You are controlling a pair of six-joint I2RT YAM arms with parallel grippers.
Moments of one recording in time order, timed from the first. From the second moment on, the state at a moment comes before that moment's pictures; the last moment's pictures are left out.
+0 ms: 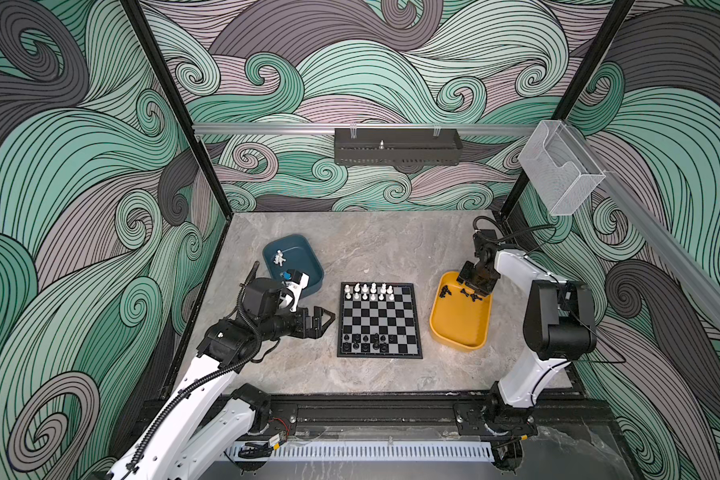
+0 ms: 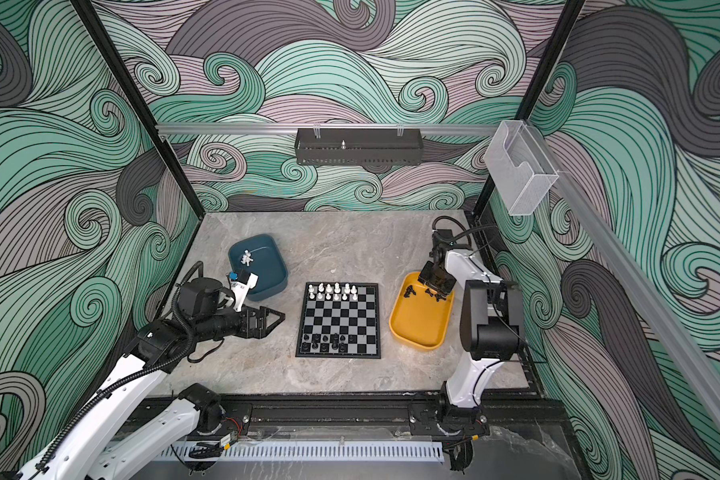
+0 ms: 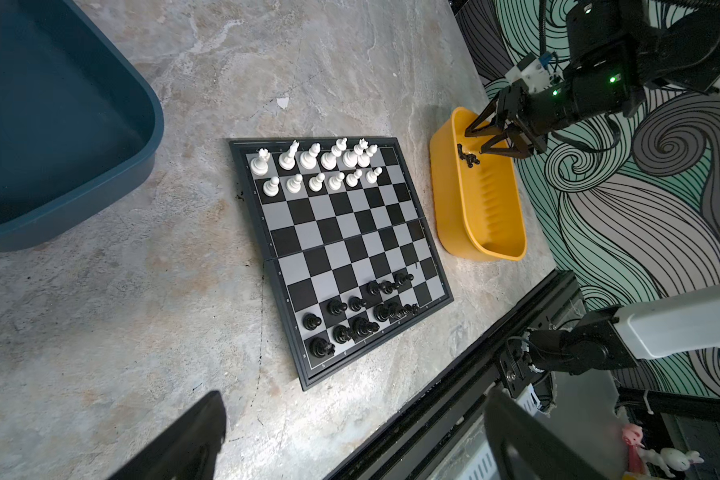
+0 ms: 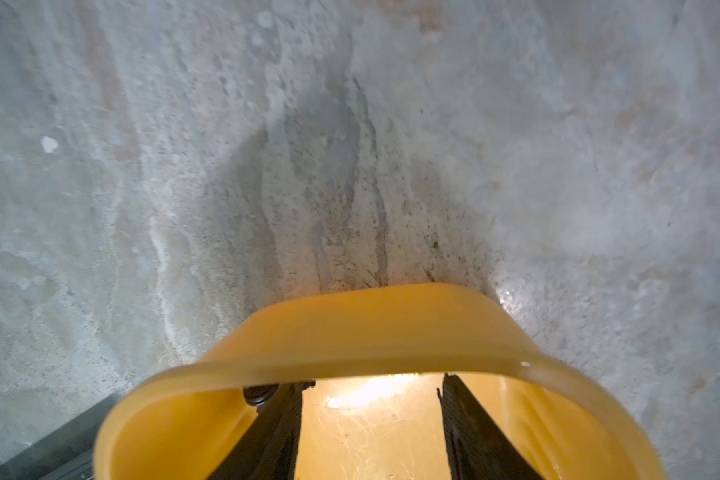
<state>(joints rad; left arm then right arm) -0.41 0.75 0.81 -0.79 0.38 -0.37 -0.01 1.79 1.26 -0.79 0.02 0.49</state>
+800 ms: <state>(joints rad) -0.41 0.75 0.81 -0.79 0.38 -0.37 -0.01 1.94 1.32 -0.72 -0.16 0.32</state>
